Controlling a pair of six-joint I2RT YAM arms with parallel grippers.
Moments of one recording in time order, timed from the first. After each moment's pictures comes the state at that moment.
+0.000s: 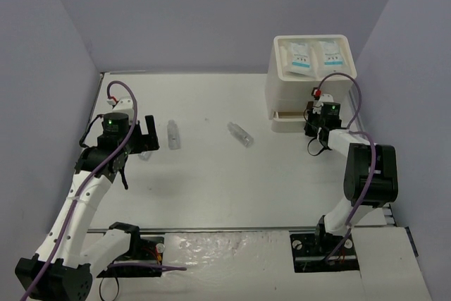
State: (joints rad) left arm -0.19 0.95 0.98 -0.68 -0.10 -0.24; right arm -0.08 1.67 0.84 0.11 -0.11 0.05
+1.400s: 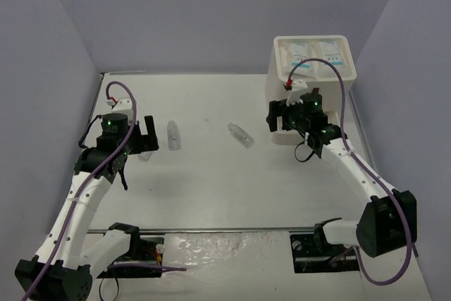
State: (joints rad) left arm -0.18 0.94 0.98 -0.68 -0.10 -0.24; right arm 0.23 1.28 0.92 -0.16 -0.11 0.04
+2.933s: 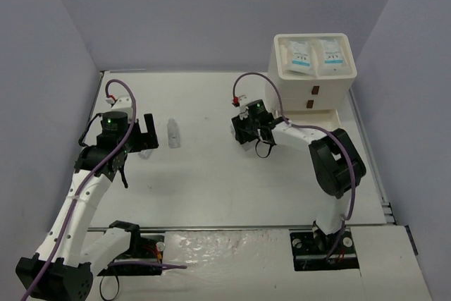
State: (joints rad) left arm -0.18 0.94 0.98 -0.68 -0.11 -0.24; right arm 0.52 1.83 1.10 -0.07 -0.10 0.04
